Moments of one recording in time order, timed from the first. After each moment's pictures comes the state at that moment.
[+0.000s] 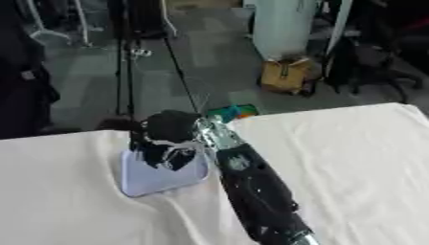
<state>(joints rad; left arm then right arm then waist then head) -0.39 0.22 0.05 -1.99 -0.38 -0.25 0.47 -1.31 -0.22 0.04 -0.71 1.55 -0.87 -0.05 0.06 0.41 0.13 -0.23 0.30</state>
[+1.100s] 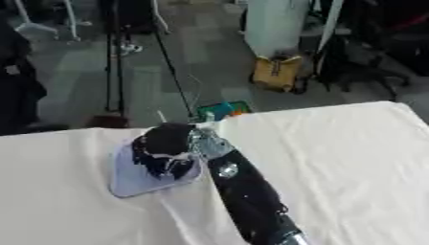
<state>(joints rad) -0.39 0.22 0.05 -1.99 -0.38 -0.26 0.47 -1.32 -0.23 0.04 -0.62 1.73 -0.90 -0.01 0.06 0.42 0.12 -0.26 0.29</state>
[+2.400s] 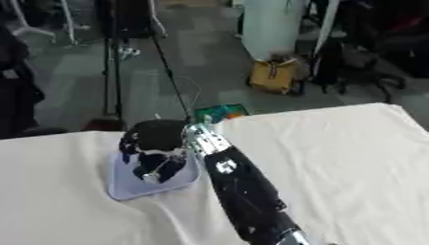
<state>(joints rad) -0.38 0.22 0.05 -1.99 -0.38 -0.25 0.47 -1.34 -0.22 0.09 -0.68 1.57 -0.91 -0.04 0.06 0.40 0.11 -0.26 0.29</state>
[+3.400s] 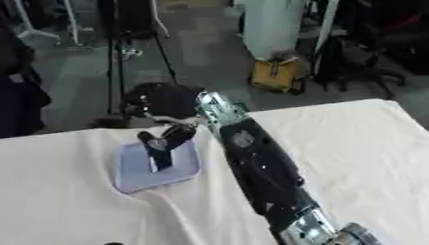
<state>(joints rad) -0.35 0.22 0.06 -1.99 -0.39 -0.24 0.48 -1.32 -0.25 0.12 -0.81 1.45 -0.91 -0.10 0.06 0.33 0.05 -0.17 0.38</state>
